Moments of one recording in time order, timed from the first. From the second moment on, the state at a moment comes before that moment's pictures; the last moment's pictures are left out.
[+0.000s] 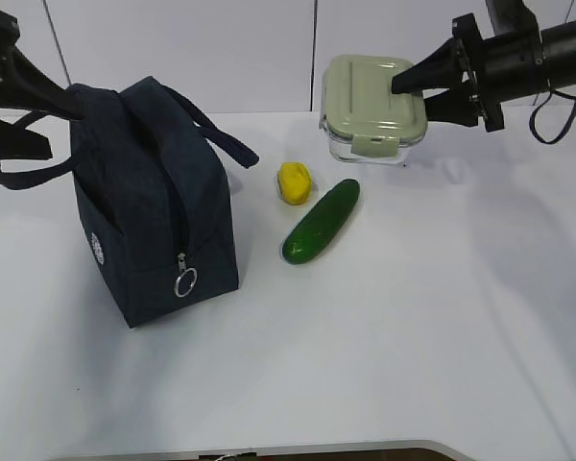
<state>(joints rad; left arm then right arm) -0.02 1.48 -1.08 -0.93 0.80 0.20 -0.11 2.13 -1.72 1.23 1.18 -0.65</state>
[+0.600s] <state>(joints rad) -0.09 1.56 -1.09 -0.99 0.77 0.24 -0.07 2.13 -1.84 1.23 1.19 -0.62</state>
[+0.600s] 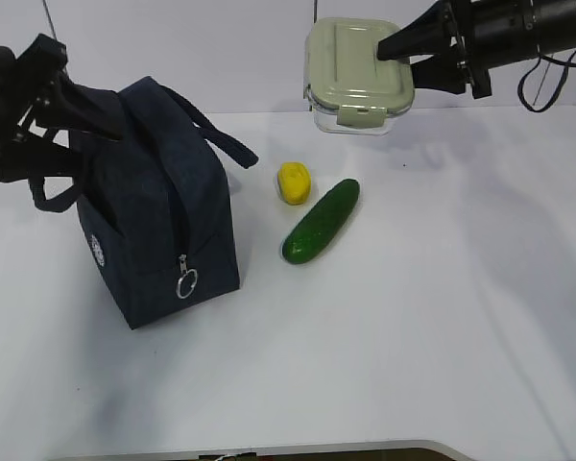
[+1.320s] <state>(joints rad) -0.09 1.58 -1.09 -0.99 0.73 0.34 0.05 2.13 -1.84 1.23 1.19 -0.61</state>
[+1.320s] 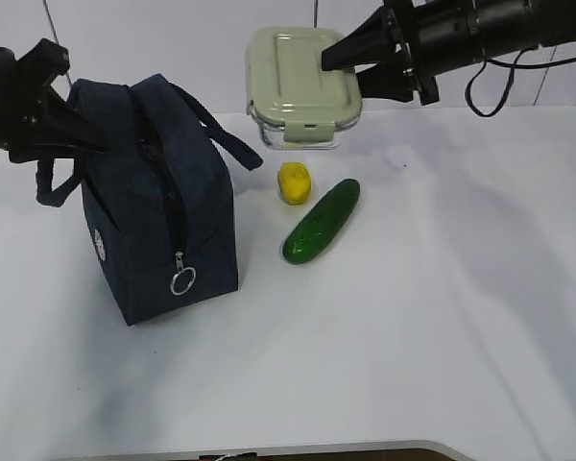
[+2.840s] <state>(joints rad) -0.09 1.58 -1.09 -1.05 0.84 0.39 0.20 2.13 -1.98 1.28 1.20 -0.60</state>
